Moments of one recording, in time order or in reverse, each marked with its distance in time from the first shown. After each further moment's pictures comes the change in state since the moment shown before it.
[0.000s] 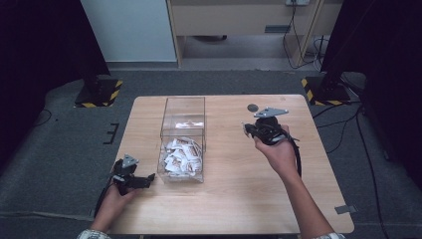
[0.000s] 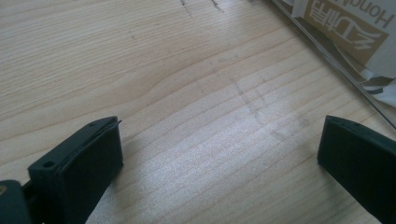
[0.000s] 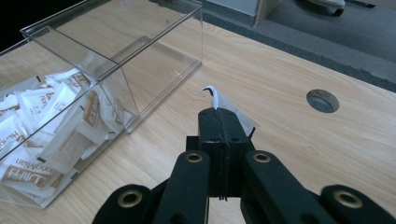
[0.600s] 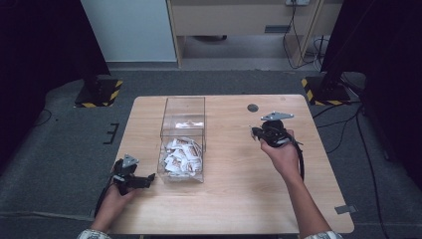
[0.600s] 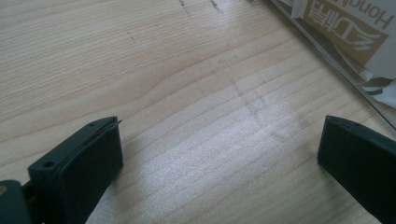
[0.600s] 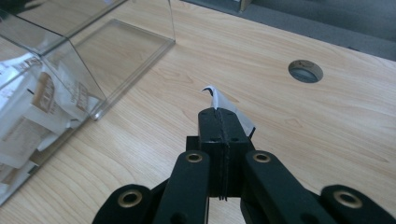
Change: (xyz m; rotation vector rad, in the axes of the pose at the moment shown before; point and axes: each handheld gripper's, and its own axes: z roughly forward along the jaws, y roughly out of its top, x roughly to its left) left arm 0.000 0.000 0.001 -0.001 -0.002 0.002; right arm -0.025 -0.028 0.015 0.030 -0.045 0.066
